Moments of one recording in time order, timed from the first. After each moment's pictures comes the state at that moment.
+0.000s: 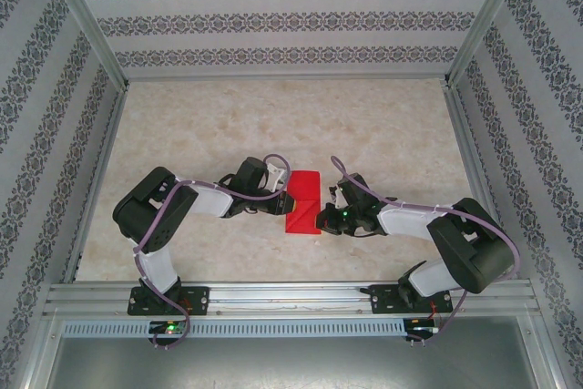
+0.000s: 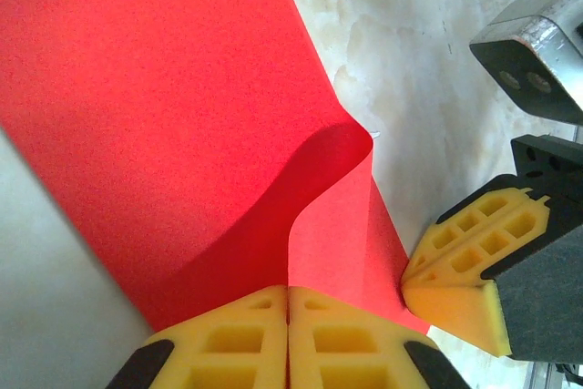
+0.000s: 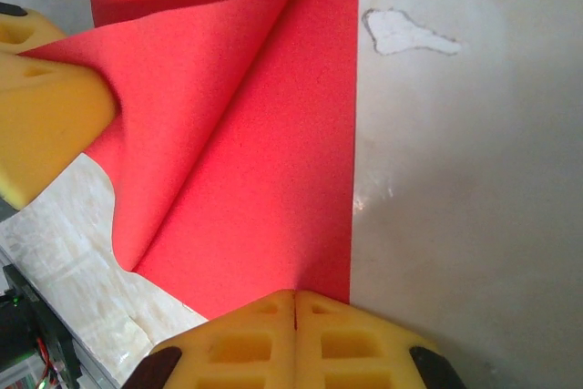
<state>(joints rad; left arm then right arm) -0.59 1.81 0.73 0.29 0.60 -0.47 0.56 1.45 0.47 -0.03 -0.50 0.83</state>
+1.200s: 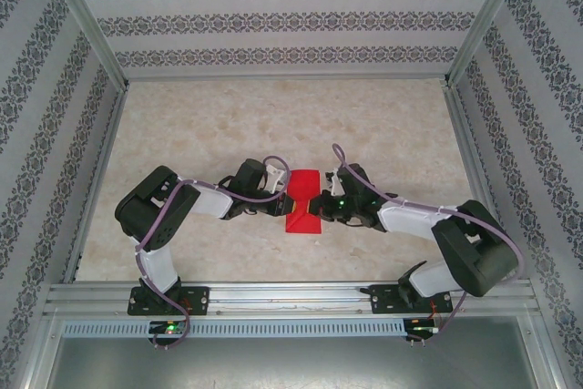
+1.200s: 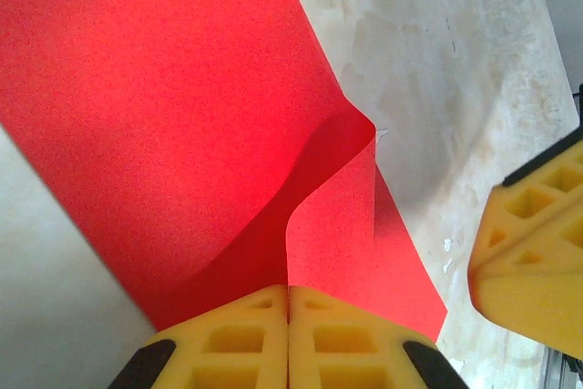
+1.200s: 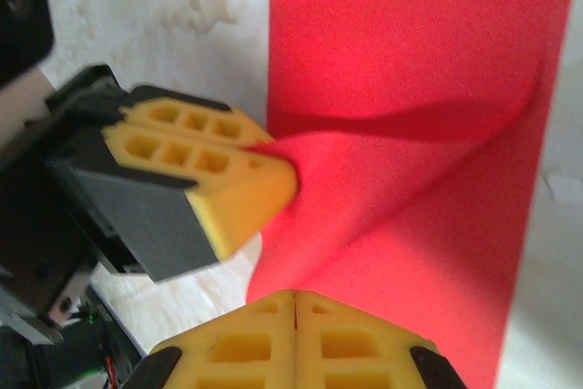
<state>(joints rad) -0.58 1.82 0.70 0.35 0.60 -0.45 0.57 1.44 0.52 0.10 -0.51 0.88</state>
